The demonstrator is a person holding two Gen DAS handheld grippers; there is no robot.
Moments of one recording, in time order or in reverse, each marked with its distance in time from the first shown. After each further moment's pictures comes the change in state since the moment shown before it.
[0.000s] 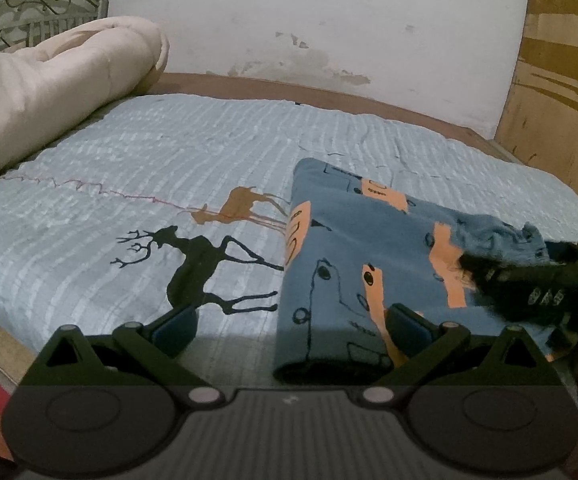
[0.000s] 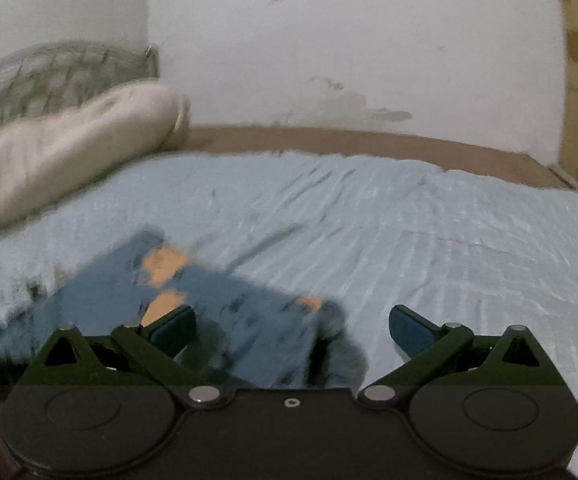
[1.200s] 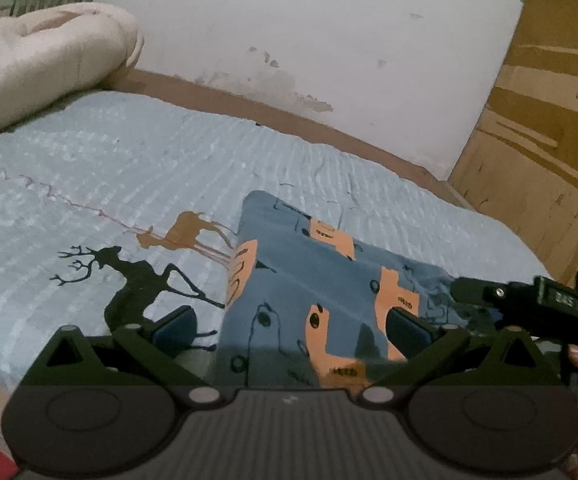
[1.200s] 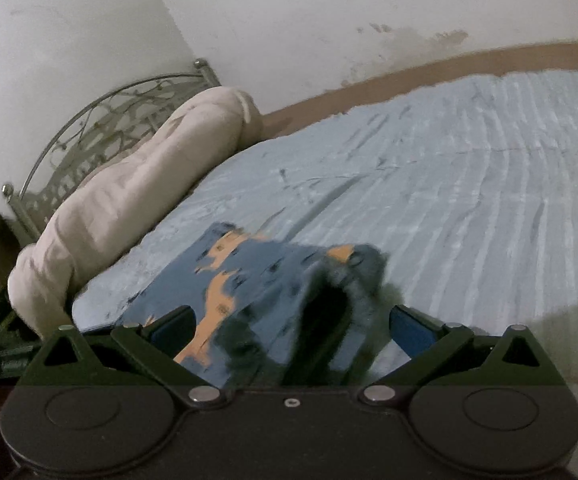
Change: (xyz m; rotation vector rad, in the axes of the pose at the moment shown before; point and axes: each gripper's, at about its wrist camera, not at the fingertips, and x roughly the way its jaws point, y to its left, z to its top) left arm 0.005 0.005 0.015 -0.122 -0.061 -0.200; right arm 0.004 -0.074 -0.004 0.328 0.099 0.431
